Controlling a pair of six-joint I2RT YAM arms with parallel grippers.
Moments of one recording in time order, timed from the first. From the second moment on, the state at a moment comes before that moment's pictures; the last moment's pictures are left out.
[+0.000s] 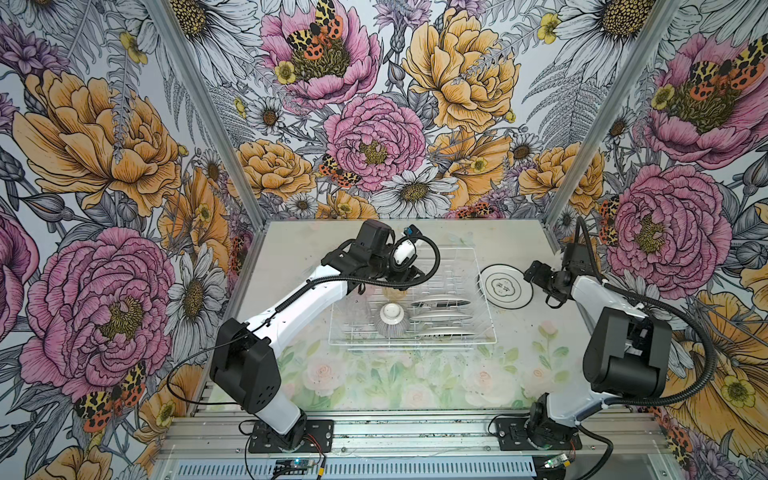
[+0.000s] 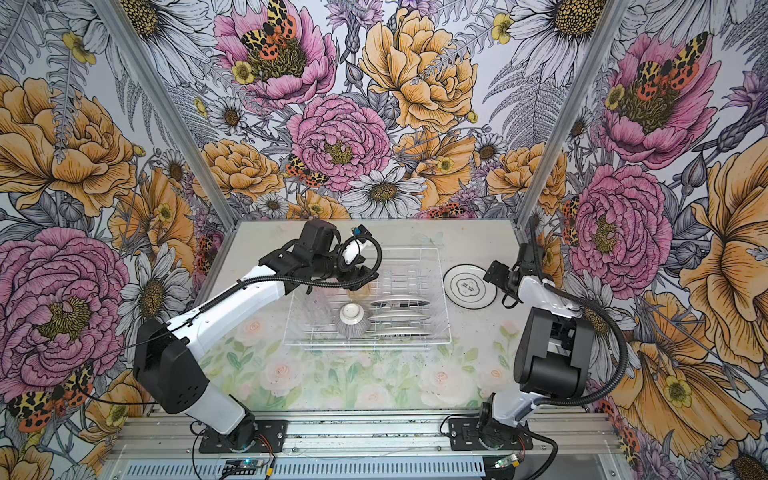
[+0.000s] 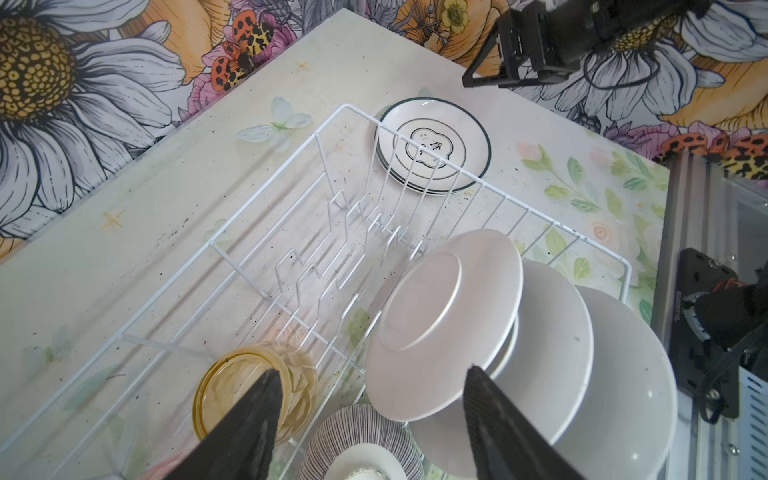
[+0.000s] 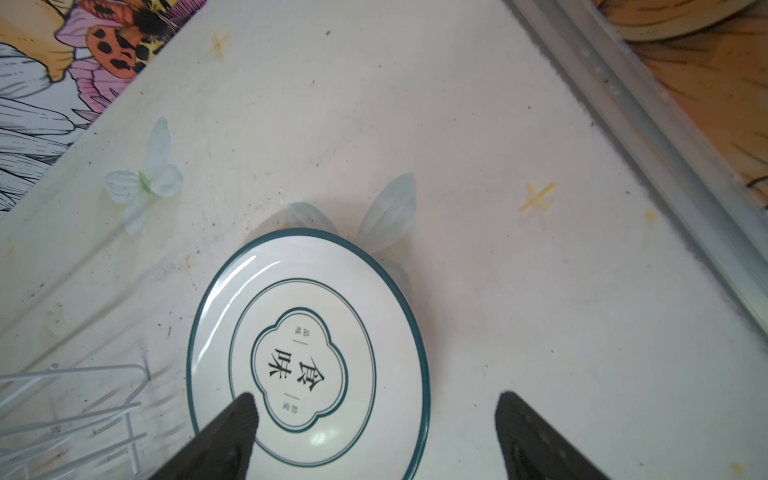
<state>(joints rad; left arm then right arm) -0.63 1.59 1.42 -0.52 0.34 0.23 -0.32 1.57 1.05 -0.41 -0.21 0.30</state>
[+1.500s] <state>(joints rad) -0.86 1.98 1.81 -0.88 0.04 0.55 -0.24 1.34 1.00 -0.47 -0.32 0.29</state>
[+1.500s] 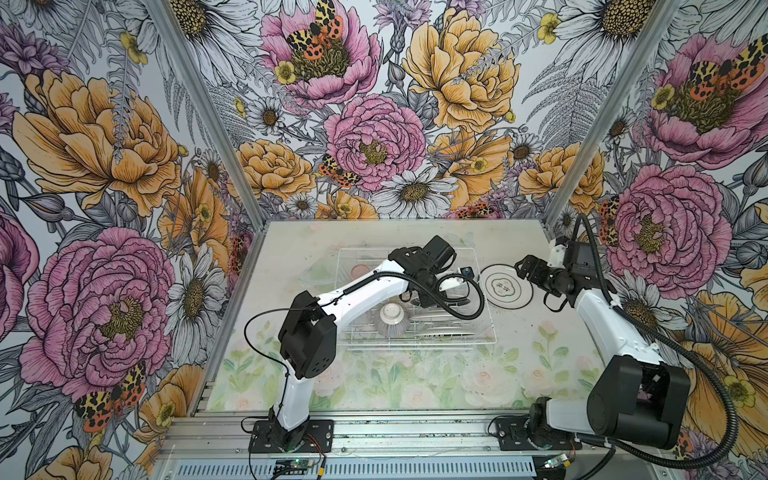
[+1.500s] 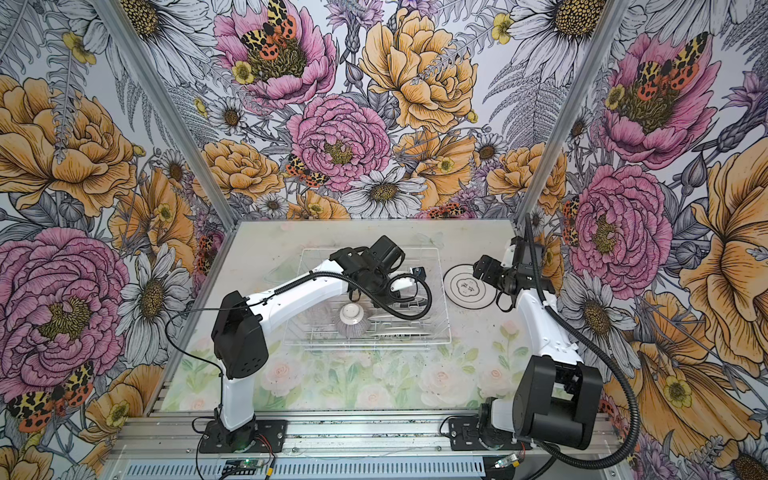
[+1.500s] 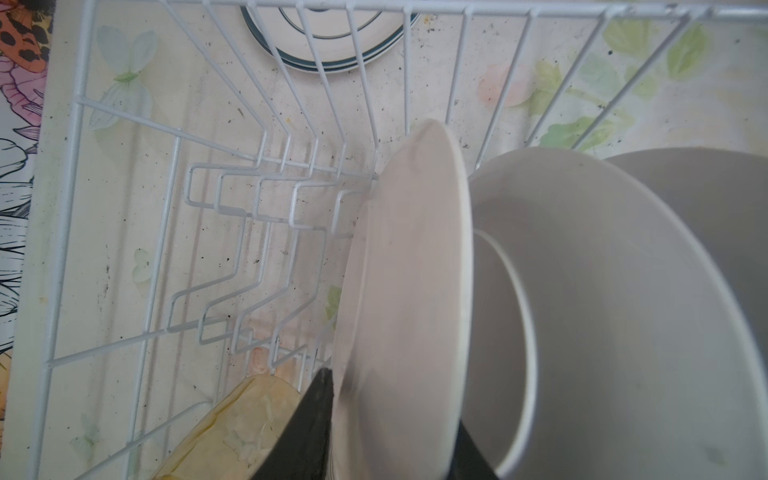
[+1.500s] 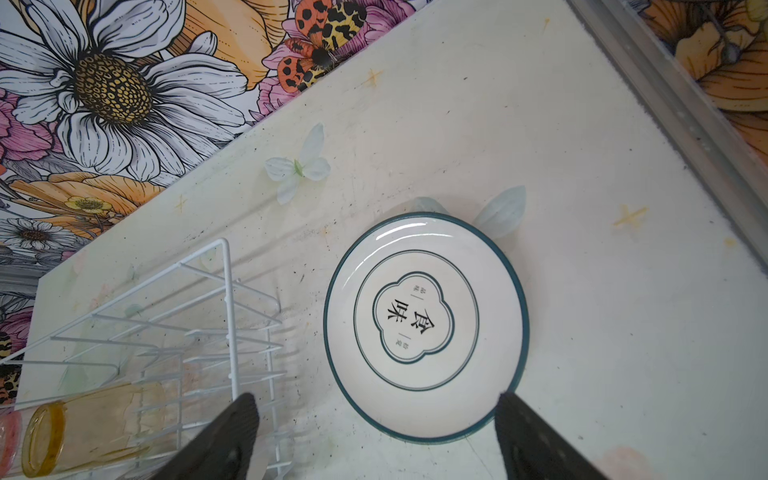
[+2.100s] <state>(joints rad) -0.88 1.99 1.81 -0.84 -0.11 0.59 -0.22 1.34 1.00 -0.47 -0.32 0.29</state>
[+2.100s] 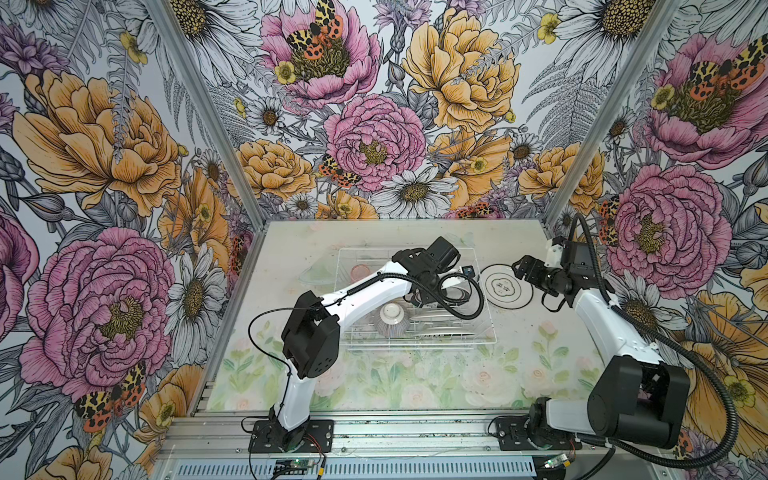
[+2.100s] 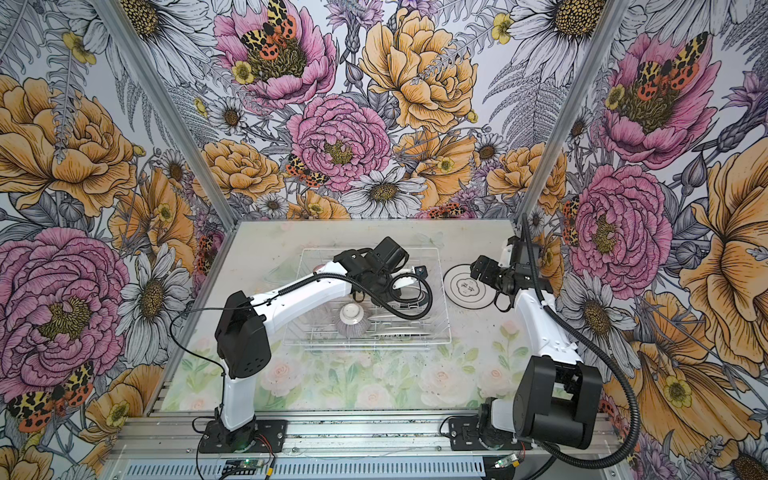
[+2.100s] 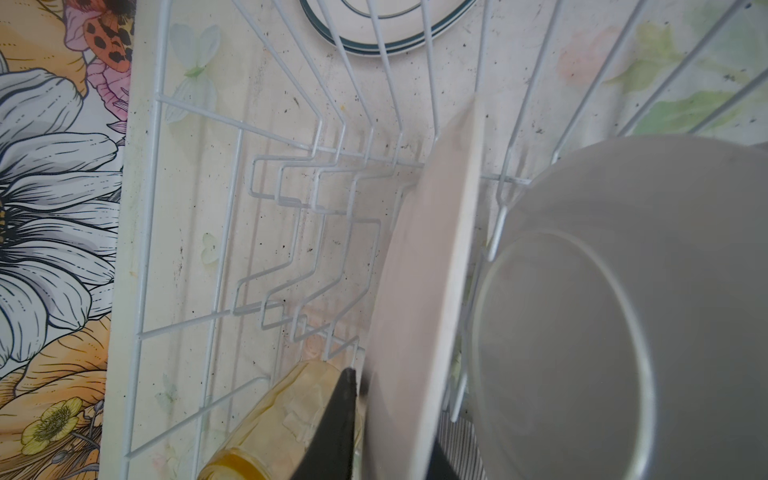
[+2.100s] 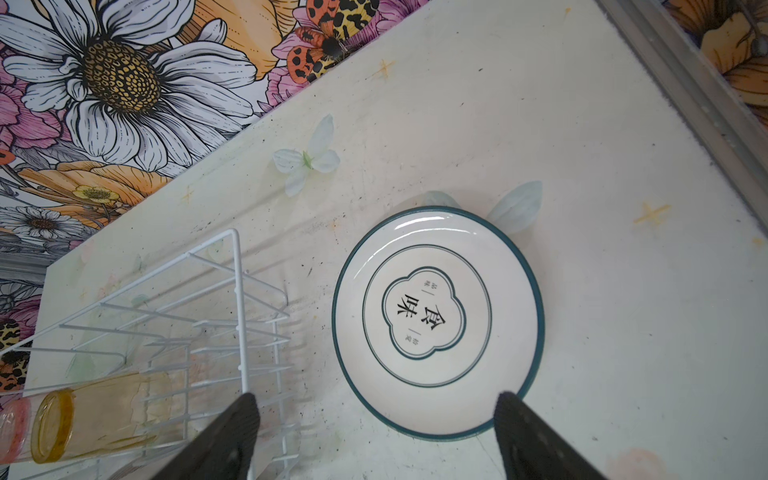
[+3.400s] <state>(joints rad) -0.84 1.92 1.79 -0.81 -0.07 0.61 -0.20 1.34 1.00 -0.47 -0.32 0.29</state>
